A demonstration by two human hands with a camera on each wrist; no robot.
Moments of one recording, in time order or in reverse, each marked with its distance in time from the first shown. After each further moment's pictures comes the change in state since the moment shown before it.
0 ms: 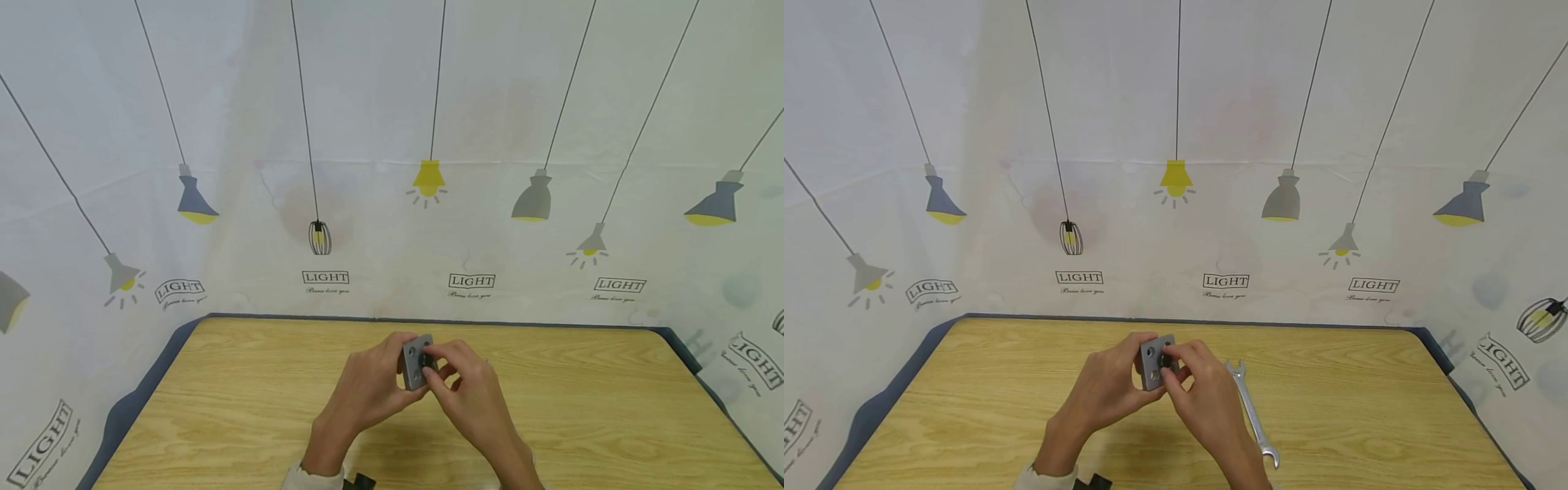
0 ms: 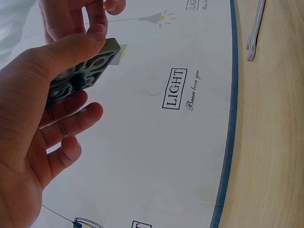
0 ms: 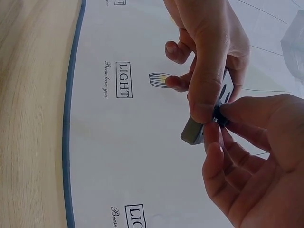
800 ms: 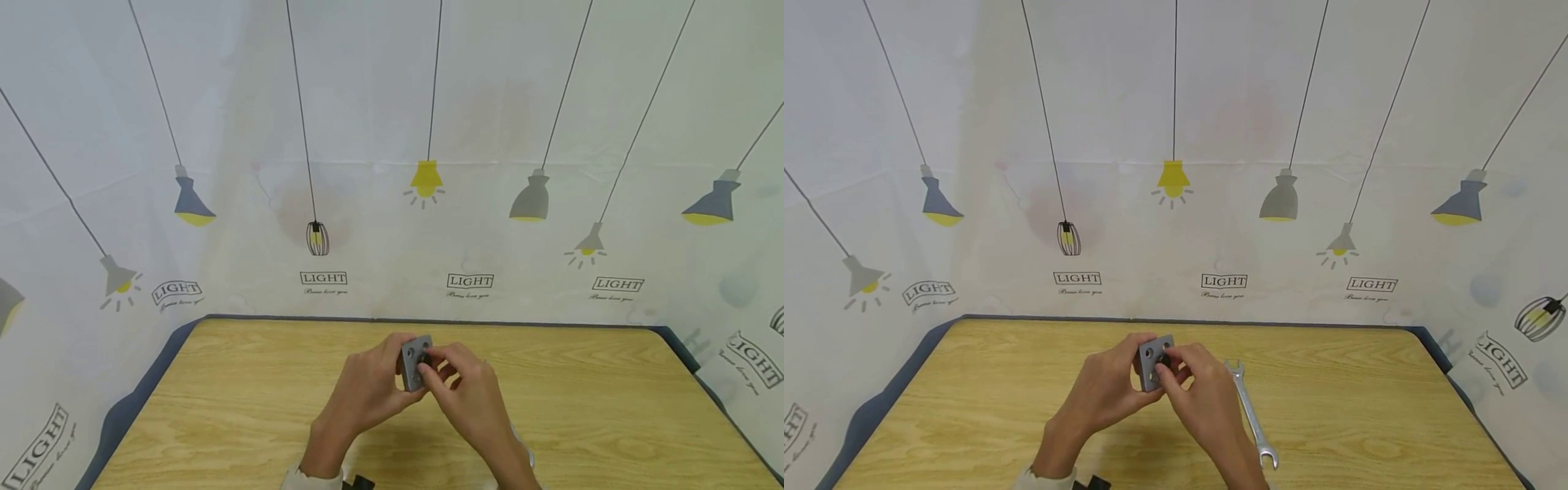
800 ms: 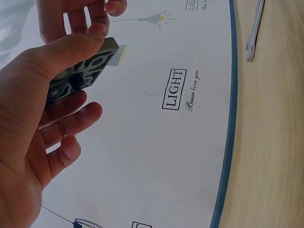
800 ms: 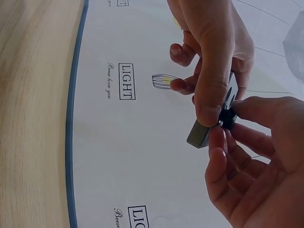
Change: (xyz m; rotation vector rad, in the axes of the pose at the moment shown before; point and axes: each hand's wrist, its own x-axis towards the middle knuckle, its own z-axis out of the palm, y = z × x) left_hand 0.000 0.000 0.001 -0.003 0.010 0.017; right_hand 0.001 0.004 0.005 0.028 0.052 0.011
